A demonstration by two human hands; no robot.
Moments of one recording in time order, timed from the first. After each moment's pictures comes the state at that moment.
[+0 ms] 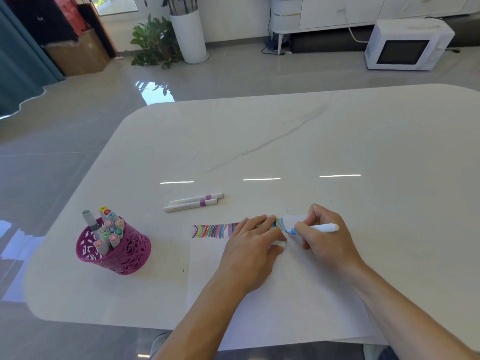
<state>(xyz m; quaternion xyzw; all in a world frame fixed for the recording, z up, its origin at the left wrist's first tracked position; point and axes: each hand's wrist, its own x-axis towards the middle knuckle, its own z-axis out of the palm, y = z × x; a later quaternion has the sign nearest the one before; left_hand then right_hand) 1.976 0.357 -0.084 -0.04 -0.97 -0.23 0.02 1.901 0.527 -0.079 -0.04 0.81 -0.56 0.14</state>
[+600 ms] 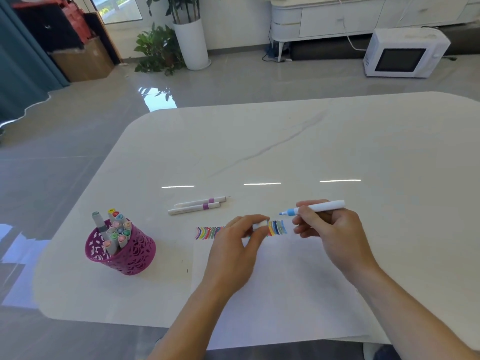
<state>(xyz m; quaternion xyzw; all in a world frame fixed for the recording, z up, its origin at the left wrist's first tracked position) 1.992 0.346 -0.052 0.12 -0.88 -0.45 0.10 1.913 0.532 -0.043 -0.04 0.71 -0.69 0.12</state>
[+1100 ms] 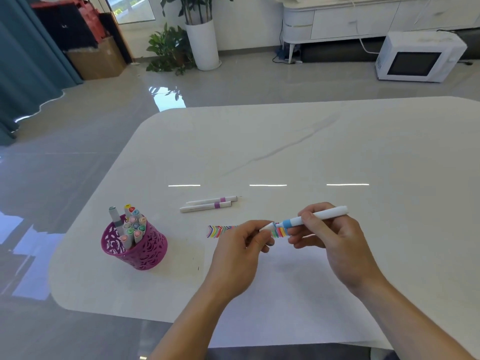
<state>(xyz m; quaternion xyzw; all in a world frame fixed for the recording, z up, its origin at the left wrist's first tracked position) 2.007 0.338 -0.032 0.14 -0.82 -0.56 0.04 1.935 0.513 -0.025 -0.08 0.66 -0.73 0.16</state>
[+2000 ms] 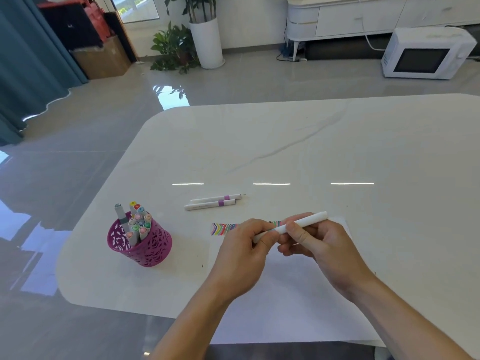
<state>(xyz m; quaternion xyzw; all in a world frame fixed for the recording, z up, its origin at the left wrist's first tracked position) 2.011 0.337 -0.026 0.12 -0.86 -0.50 0.05 1.943 0.502 -0.035 -0.09 0.63 -0.72 0.26</state>
